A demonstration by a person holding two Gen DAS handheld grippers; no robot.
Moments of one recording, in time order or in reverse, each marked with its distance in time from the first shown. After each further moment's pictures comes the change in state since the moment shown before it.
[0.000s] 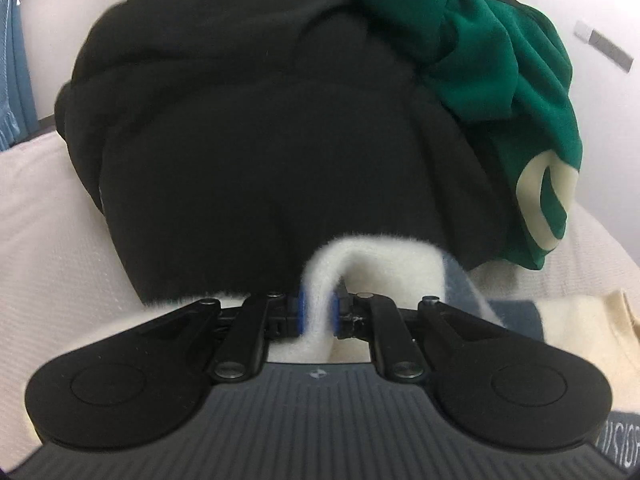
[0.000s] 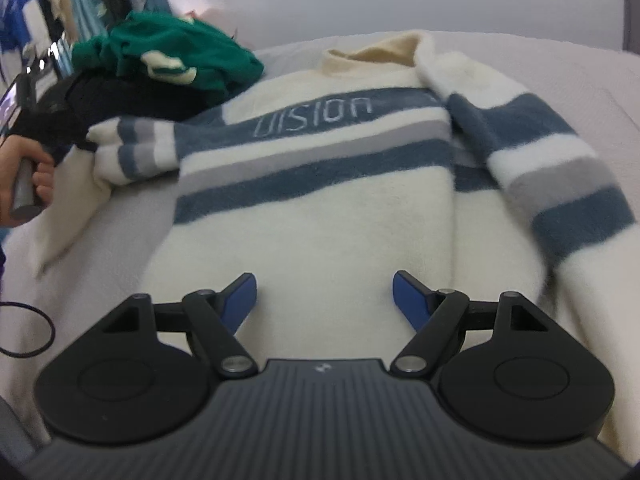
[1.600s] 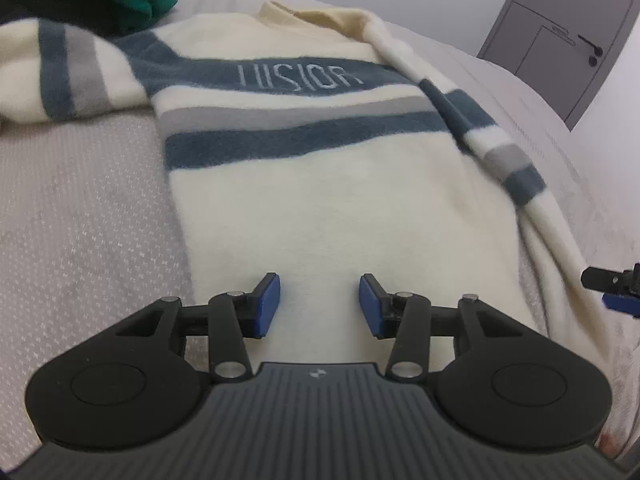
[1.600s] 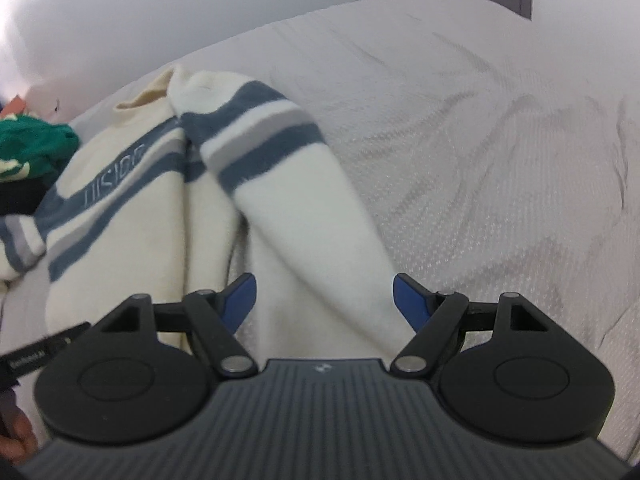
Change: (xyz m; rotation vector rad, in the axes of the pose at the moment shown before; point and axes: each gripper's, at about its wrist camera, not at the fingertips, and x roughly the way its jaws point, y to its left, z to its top) left arm -0.172 -0.119 -0.248 0.544 0.338 -0.595; right arm -0.118 -0.074 -0.044 0.461 -0.014 -0.427
